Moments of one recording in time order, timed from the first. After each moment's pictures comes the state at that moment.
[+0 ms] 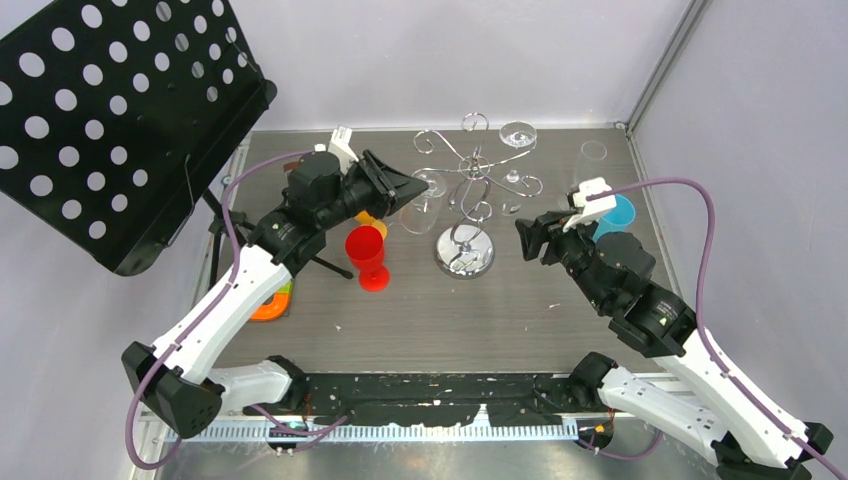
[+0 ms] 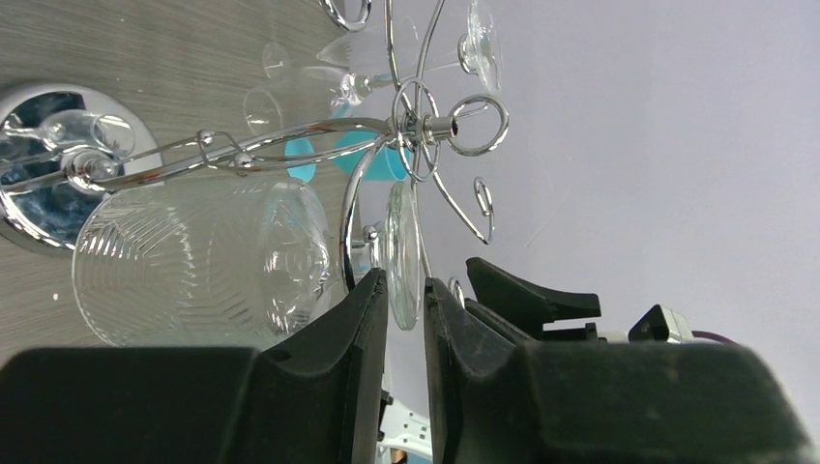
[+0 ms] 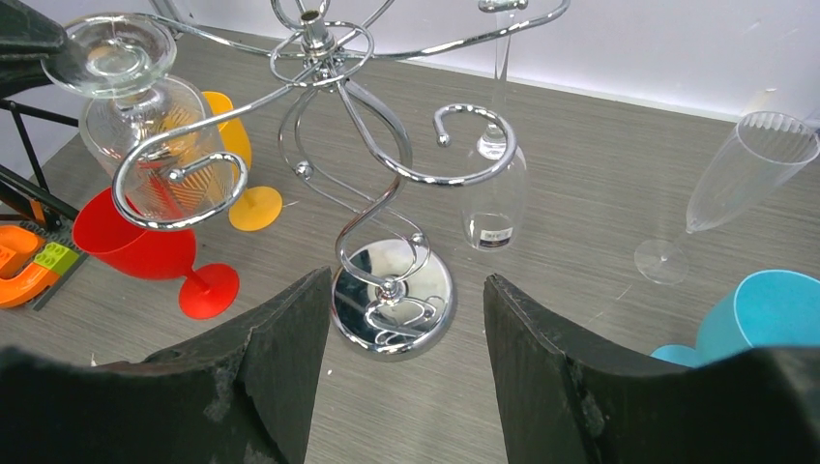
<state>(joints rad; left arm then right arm) -0.58 1.18 1.22 -0.26 0.22 -1.20 0.75 0.67 0.94 -0.40 0.39 0.13</state>
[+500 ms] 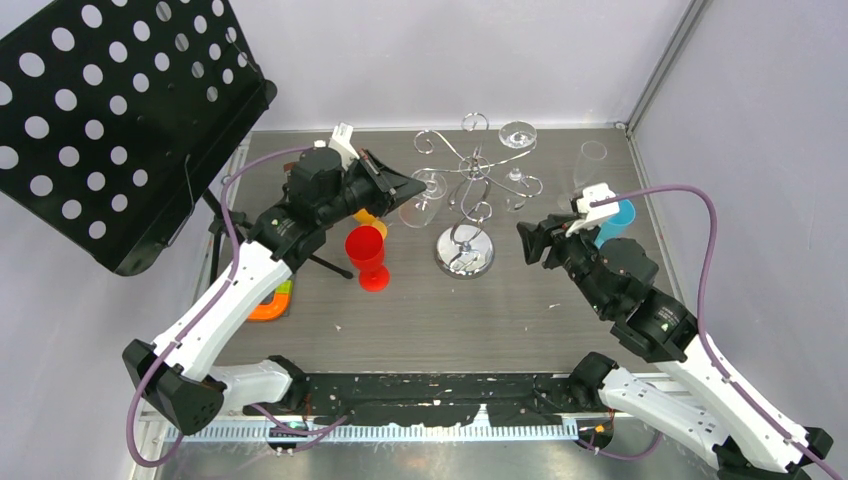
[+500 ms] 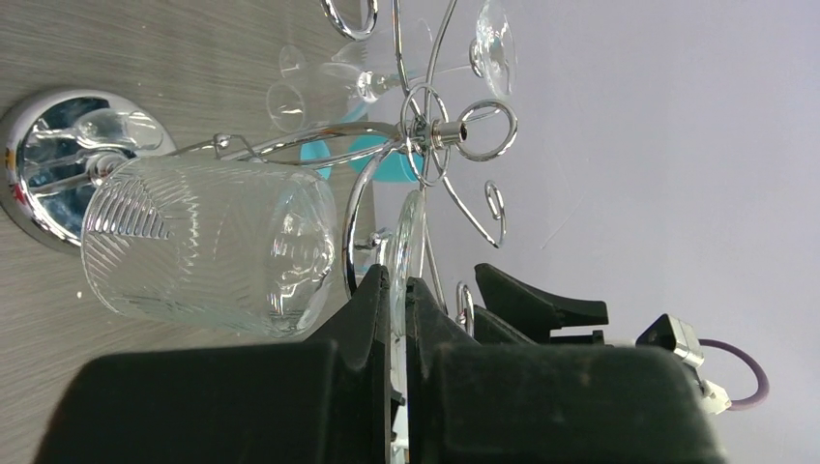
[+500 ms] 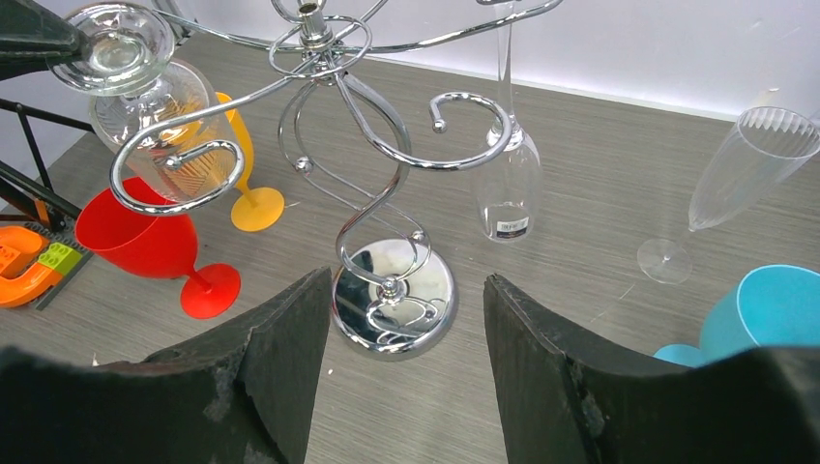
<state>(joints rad) -0.58 1.21 1.27 -0.32 0.21 -1.17 0.75 0.63 0.90 -0.38 0.39 0.14</state>
